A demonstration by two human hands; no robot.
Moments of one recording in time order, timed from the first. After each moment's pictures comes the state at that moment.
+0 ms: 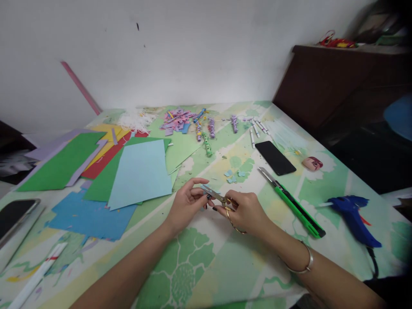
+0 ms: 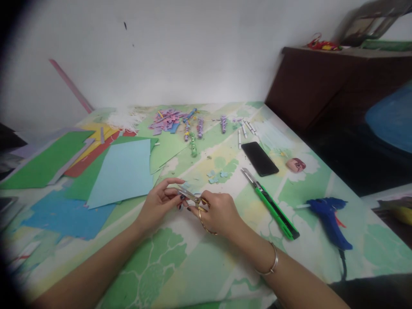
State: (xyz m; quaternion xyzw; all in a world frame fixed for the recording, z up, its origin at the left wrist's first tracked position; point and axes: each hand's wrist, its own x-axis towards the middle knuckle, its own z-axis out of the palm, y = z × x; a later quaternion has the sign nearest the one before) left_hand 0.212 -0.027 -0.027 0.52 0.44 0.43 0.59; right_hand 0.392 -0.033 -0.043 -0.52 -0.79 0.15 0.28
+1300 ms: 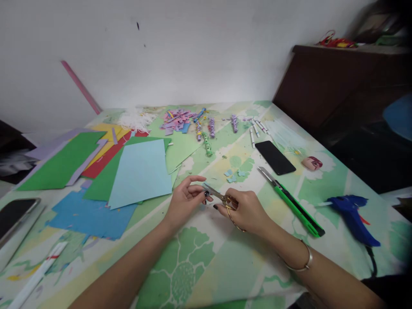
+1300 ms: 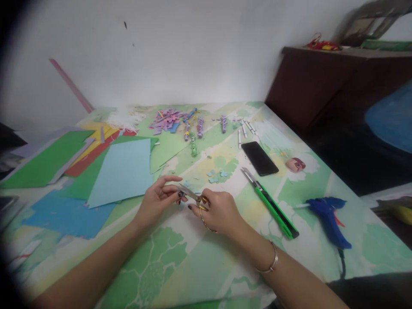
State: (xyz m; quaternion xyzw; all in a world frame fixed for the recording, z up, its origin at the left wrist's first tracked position) left_hand 0.210 -0.025 -0.023 0.50 0.46 0.45 0.58; right_hand 0.394 -0.032 -0.039 -0.54 -0.79 0.18 0.23
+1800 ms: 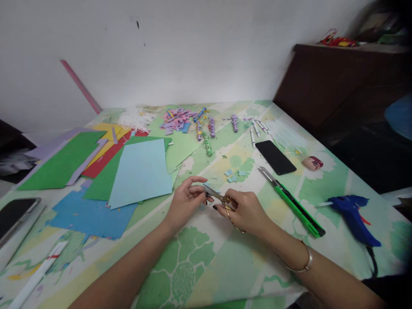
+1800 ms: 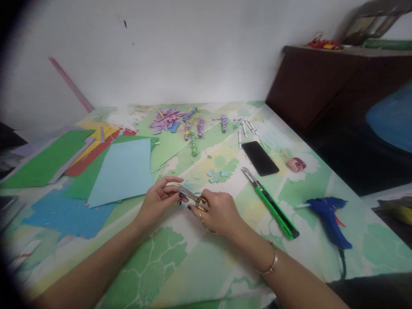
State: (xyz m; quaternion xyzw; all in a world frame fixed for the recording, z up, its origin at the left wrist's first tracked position) left_hand 0.211 -0.025 -0.029 0.49 0.45 0.46 0.59; right_hand 0.393 -0.034 -0.042 -0.53 -0.80 0.16 0.25
